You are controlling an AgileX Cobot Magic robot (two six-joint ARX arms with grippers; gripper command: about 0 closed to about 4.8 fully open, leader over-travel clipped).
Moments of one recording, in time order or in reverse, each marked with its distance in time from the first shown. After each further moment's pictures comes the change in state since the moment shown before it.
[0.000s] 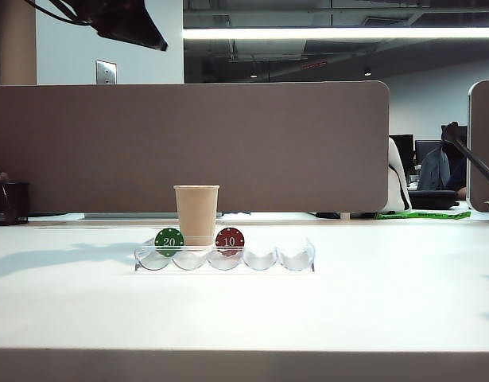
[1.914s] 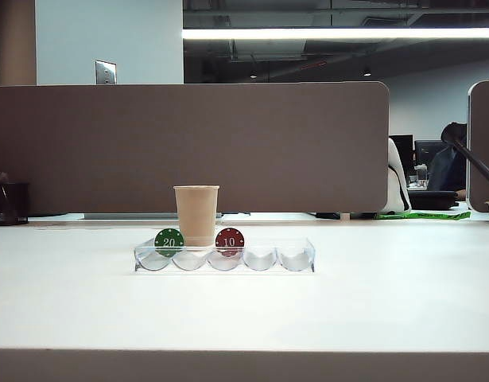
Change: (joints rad) left arm -0.002 -1.175 -0.911 0.079 -0.378 -0.267; right arm -0.410 -0.686 -0.743 0.152 -0.260 0.176
